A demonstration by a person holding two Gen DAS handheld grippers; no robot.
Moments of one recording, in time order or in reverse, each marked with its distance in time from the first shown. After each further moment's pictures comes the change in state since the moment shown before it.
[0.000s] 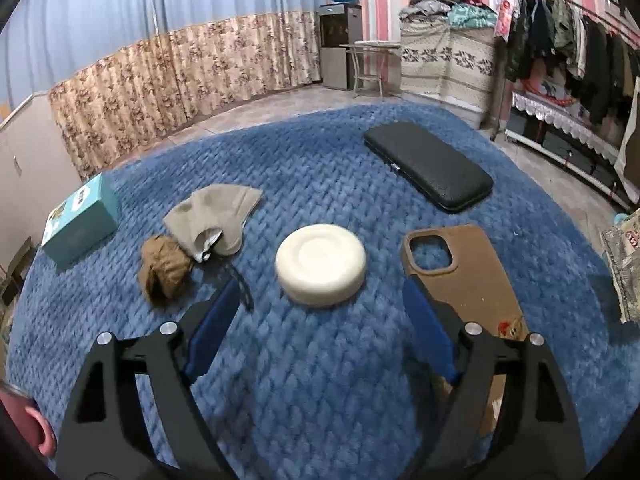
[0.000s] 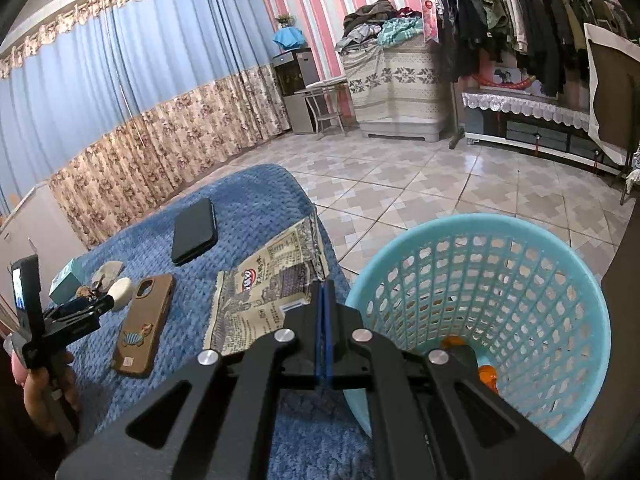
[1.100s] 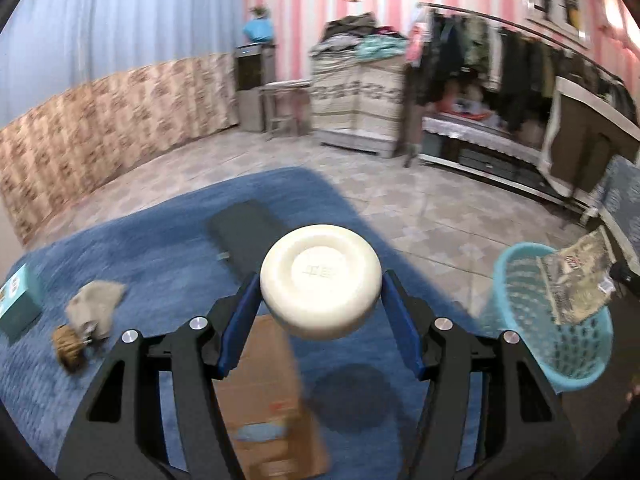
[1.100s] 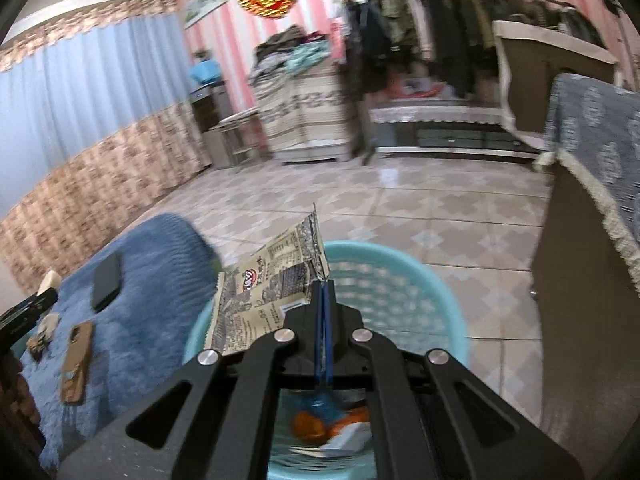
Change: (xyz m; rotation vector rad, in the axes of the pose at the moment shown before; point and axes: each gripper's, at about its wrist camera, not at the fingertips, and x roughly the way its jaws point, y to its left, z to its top) left arm -0.062 -0.134 0.045 0.121 -0.159 -0.287; right arm -0.055 -0.108 0.008 0.153 -0.113 -0.283
